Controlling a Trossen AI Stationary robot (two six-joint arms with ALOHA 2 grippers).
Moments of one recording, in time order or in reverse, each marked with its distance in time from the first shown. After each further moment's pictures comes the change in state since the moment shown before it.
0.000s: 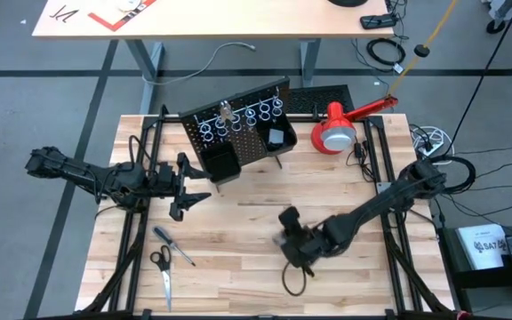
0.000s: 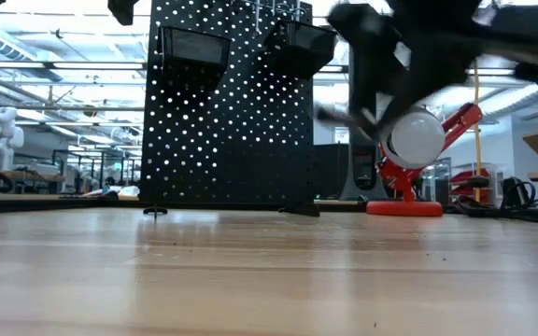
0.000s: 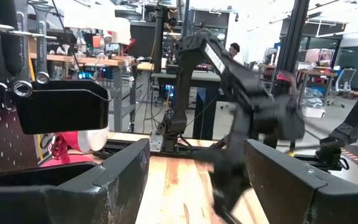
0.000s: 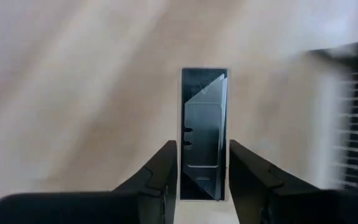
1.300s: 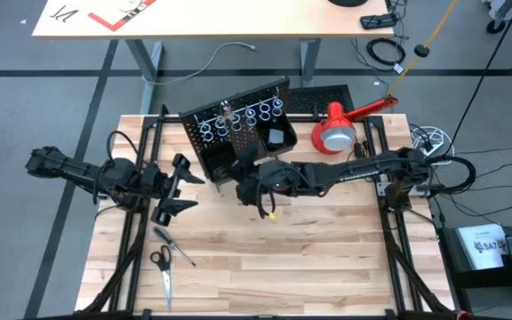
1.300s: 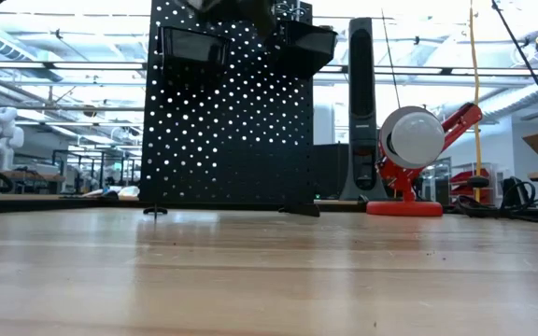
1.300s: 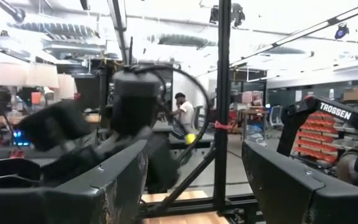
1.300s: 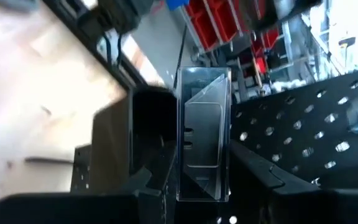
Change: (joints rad) left arm -0.009 -0.002 0.001 0.223 0.229 0.054; right arm -0.408 0.063 0.289 0.635 -0.014 -0.771
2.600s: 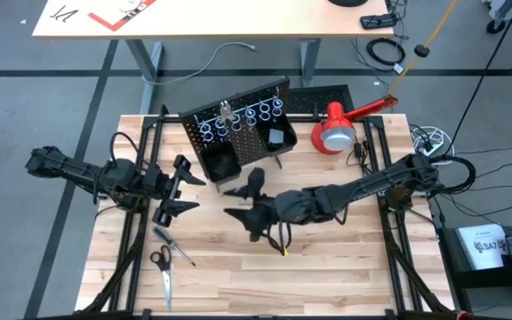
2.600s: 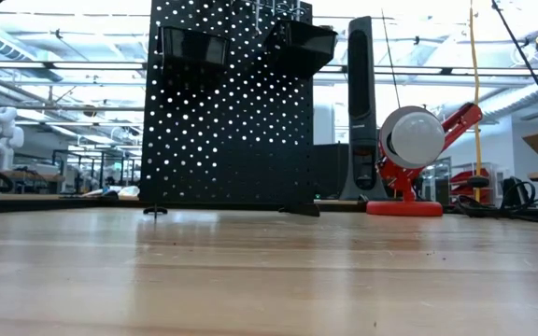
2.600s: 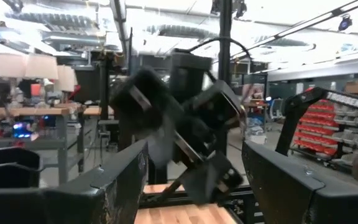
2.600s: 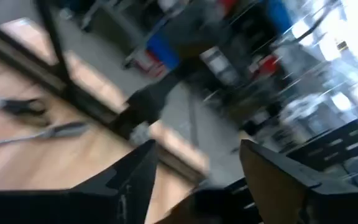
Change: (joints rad) left arm -0.002 0.000 0.000 -0.038 -0.010 -0.003; right arm 0.215 -0.037 0.000 0.082 0.021 0.303
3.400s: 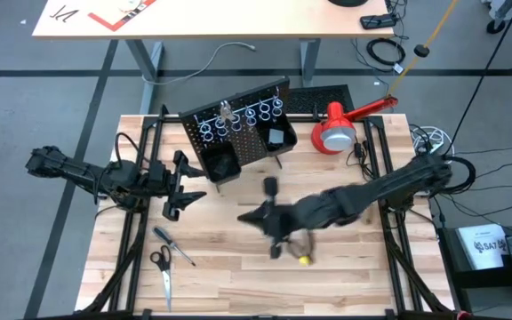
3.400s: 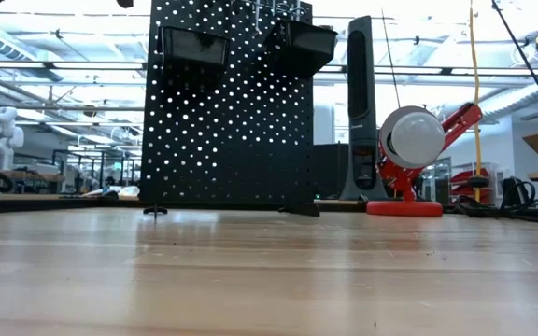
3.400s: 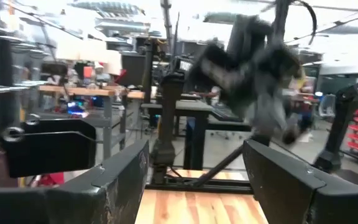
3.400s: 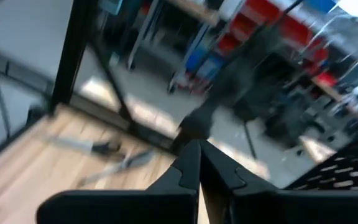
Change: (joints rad) left arm -0.001 -0.004 0.000 -0.055 -0.202 -0.015; right arm 0.076 -0.134 -0.003 -0.141 -0.092 0.296
